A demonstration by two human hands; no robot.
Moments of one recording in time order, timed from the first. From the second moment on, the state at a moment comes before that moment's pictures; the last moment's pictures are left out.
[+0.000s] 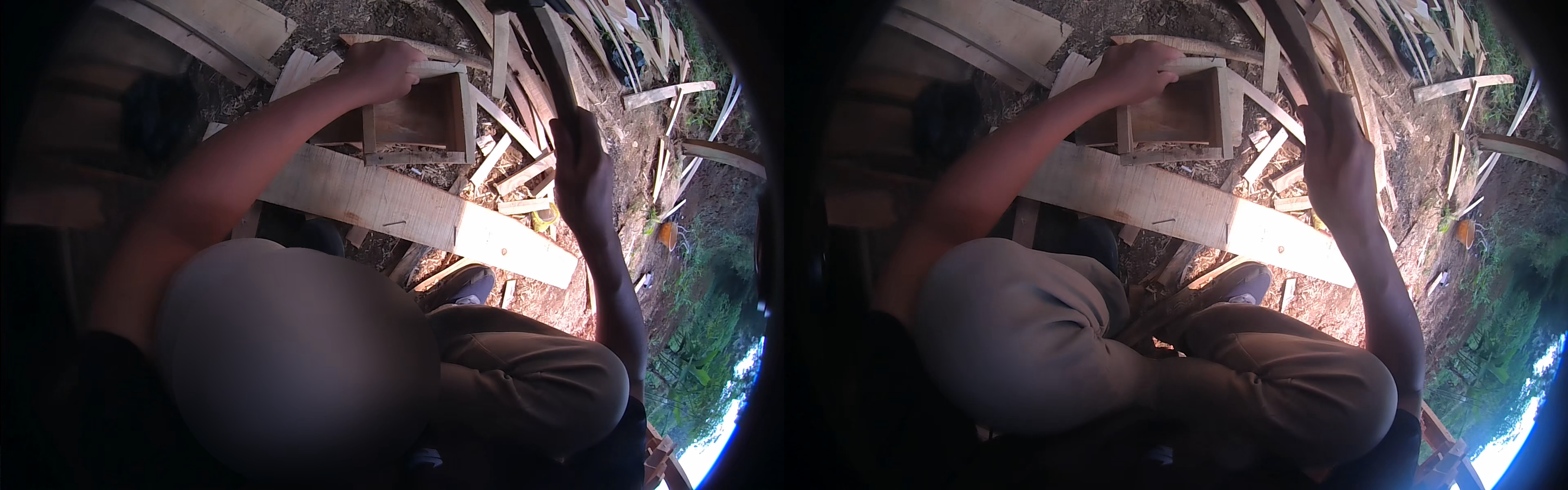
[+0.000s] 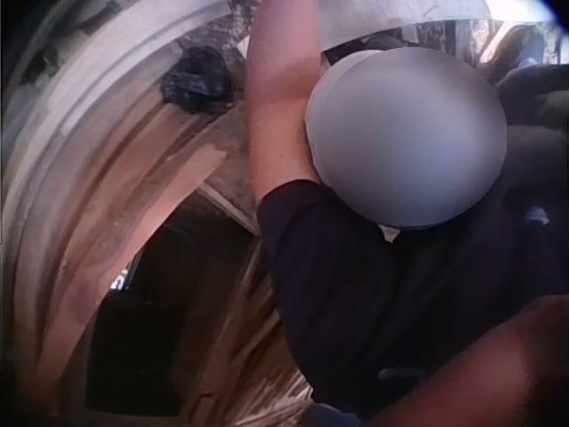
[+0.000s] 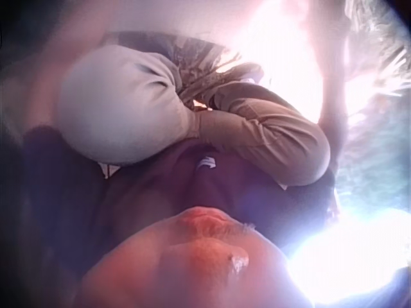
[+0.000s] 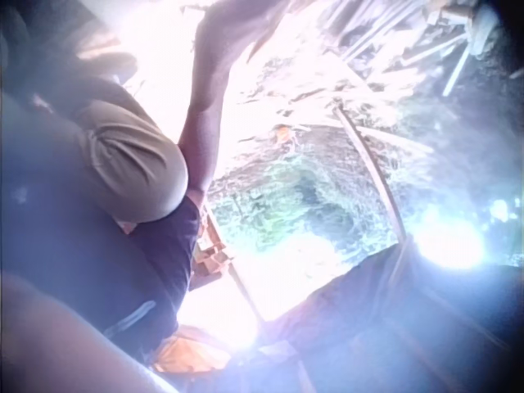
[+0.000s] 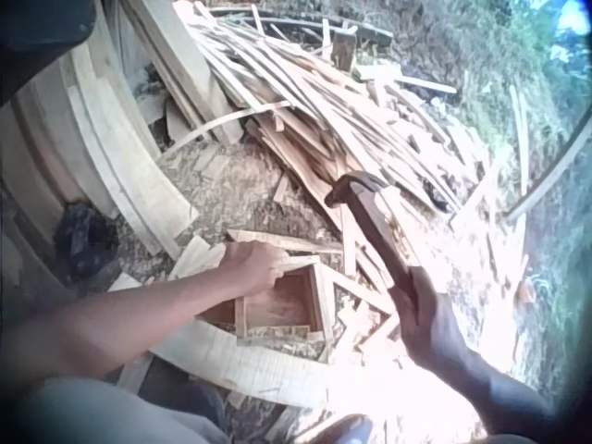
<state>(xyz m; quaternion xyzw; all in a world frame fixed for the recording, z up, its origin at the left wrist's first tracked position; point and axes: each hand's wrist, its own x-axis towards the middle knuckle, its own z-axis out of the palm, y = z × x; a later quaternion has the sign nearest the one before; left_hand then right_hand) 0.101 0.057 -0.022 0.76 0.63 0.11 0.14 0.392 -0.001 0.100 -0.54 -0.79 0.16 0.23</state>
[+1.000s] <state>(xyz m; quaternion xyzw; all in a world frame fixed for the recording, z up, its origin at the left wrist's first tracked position) 0.097 0.063 -0.020 0.75 0.62 0.15 0.16 0.388 -0.012 0.106 -0.58 -0.76 0.23 0.16</state>
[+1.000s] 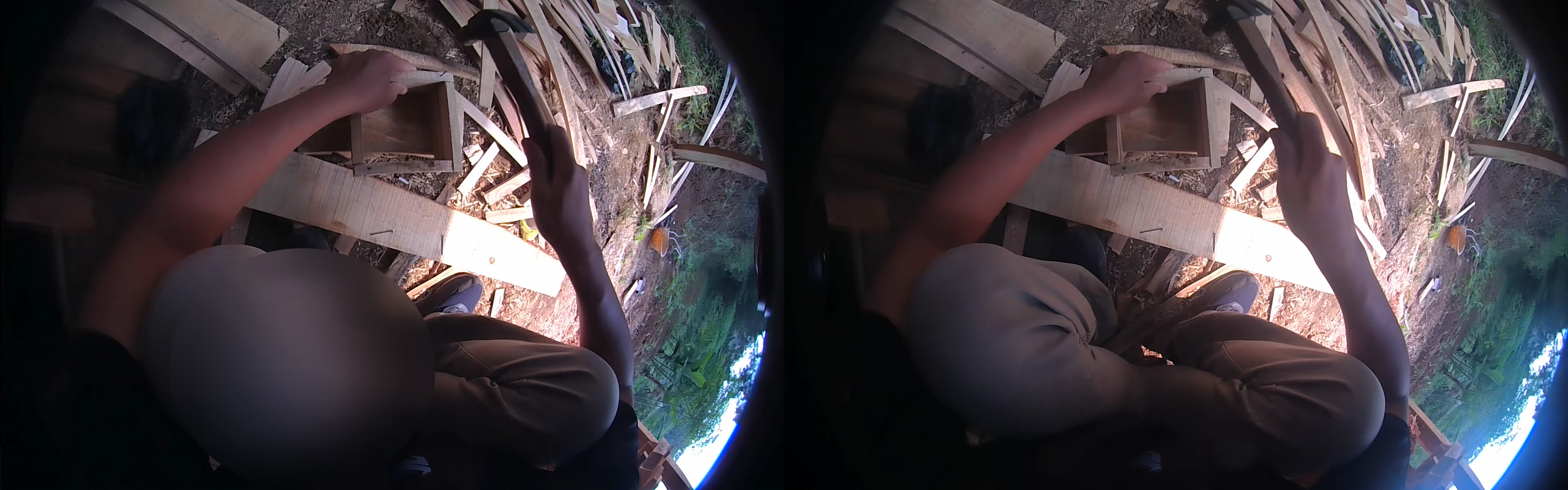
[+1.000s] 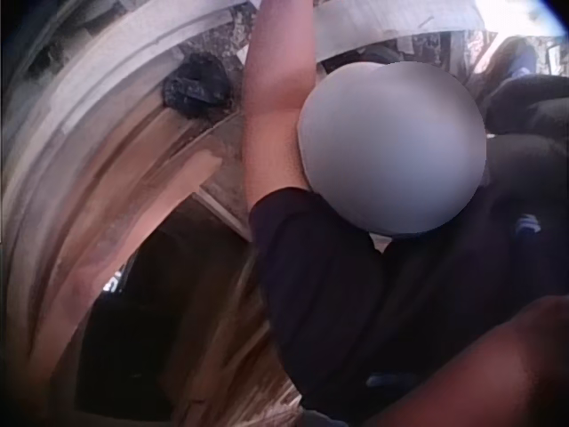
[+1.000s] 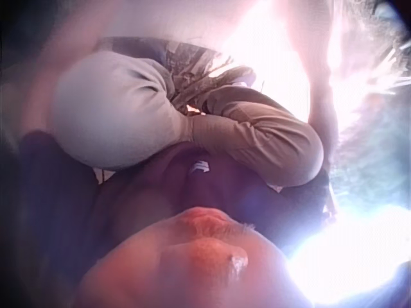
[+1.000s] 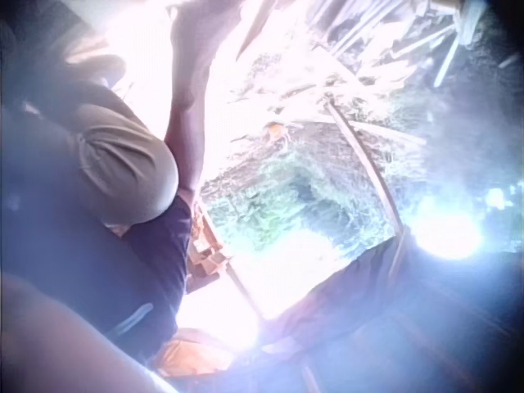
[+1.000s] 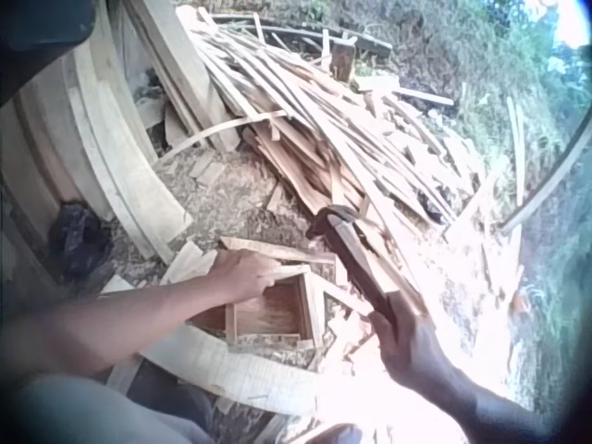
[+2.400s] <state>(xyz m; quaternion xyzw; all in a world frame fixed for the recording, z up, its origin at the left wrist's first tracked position) 0.101 0.051 -0.012 0.74 0.63 0.13 0.19 0.400 -0.016 0.054 -0.54 -0.80 0.19 0.21</state>
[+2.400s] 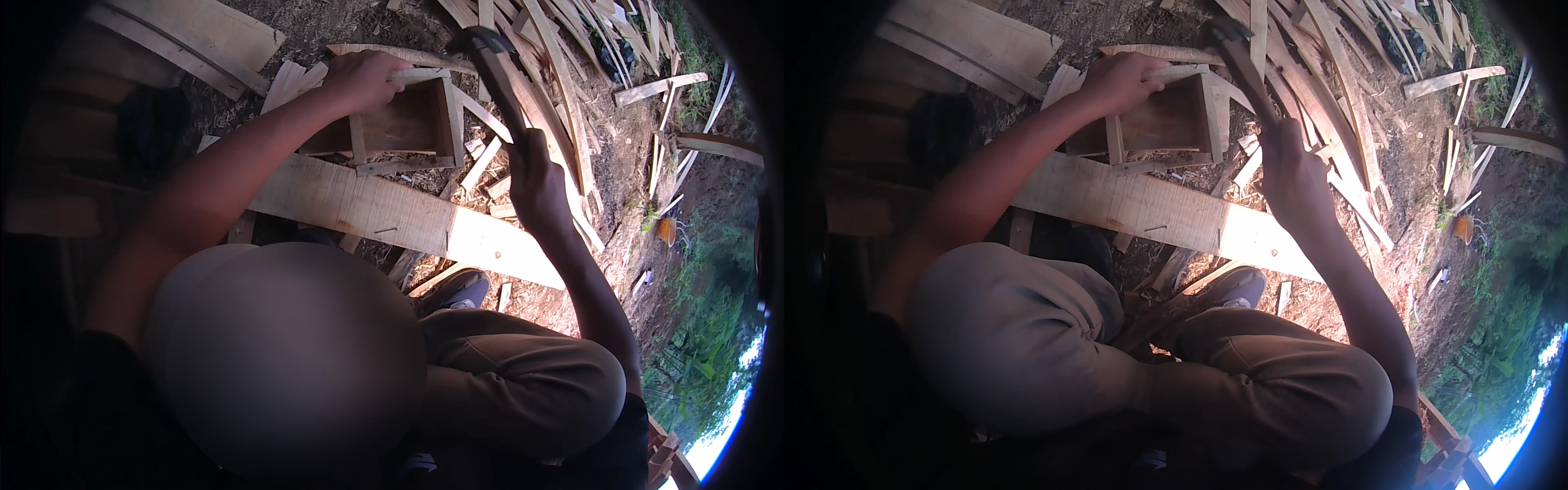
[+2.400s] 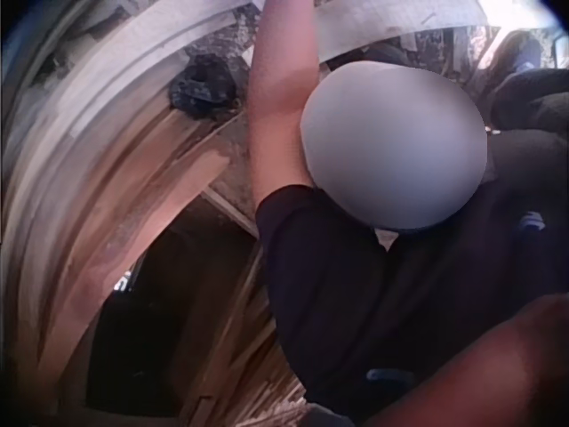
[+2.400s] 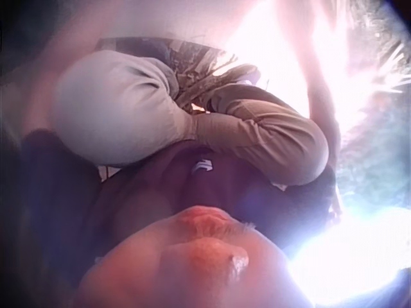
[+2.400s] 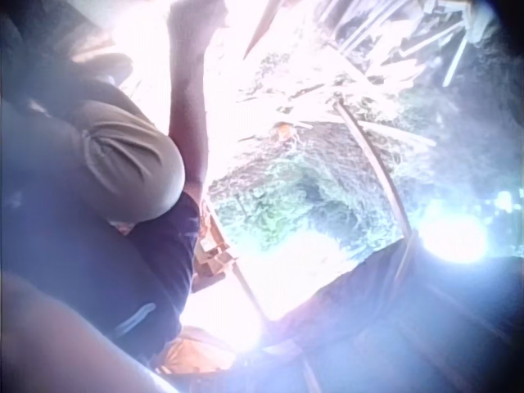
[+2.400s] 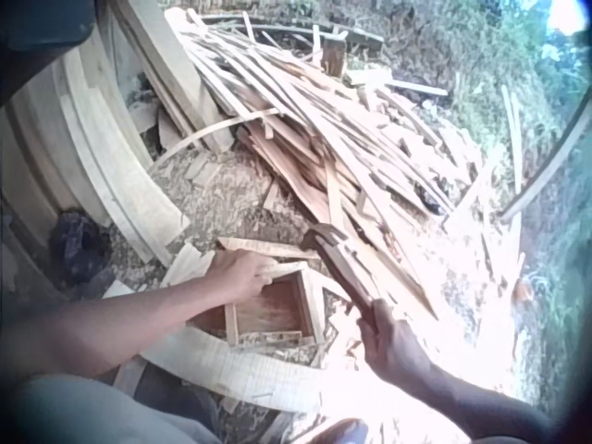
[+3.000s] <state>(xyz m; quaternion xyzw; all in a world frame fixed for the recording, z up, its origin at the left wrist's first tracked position) 0.103 0.049 -0.004 0.76 0.61 0.11 0.19 0.403 -0.011 0.092 -0.53 -0.76 0.12 0.35</state>
